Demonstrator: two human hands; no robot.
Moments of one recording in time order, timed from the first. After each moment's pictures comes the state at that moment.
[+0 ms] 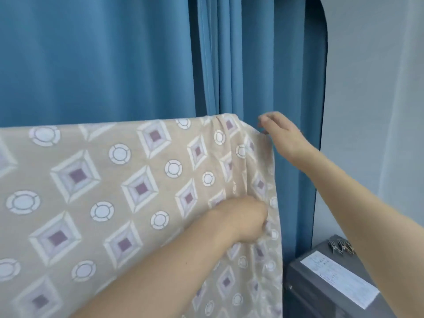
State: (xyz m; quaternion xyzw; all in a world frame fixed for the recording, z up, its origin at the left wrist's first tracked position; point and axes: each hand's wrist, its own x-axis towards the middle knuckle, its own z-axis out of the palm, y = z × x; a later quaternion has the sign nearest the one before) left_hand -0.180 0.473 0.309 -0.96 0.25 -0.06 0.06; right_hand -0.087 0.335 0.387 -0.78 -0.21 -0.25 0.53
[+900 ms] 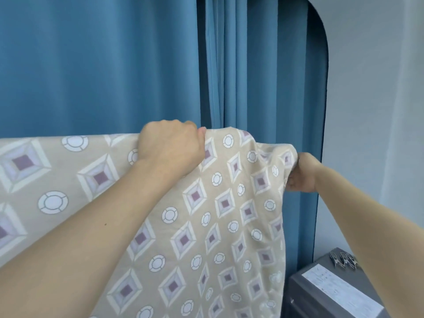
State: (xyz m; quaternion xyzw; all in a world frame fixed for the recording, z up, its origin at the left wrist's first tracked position) left_hand -0.205 0.569 0.418 -0.86 -0.03 -0.48 0.19; right_hand -0.049 0.292 0.359 -0.70 0.01 0.02 0.71
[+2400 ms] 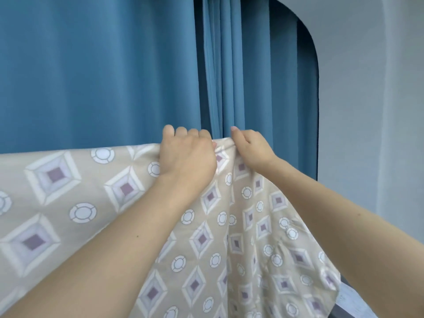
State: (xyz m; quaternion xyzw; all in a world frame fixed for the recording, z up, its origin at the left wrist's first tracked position) left_hand -0.209 0.561 0.413 -0.86 -0.01 -0.49 0.17; right_hand -0.108 0.418 0.414 -0.82 -0.25 -0.32 0.40
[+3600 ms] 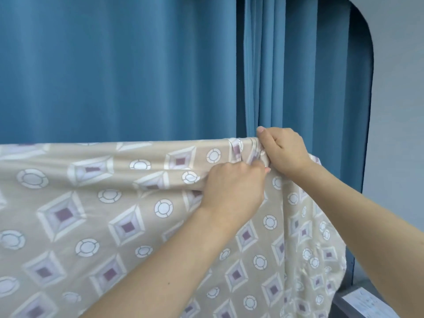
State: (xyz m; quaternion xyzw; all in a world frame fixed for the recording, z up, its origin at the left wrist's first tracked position) left_hand -0.226 0.559 0.367 -0.81 0.10 -0.57 0.09; right_hand -0.114 0.439 0.410 -0.79 -0.31 -0.45 0.29
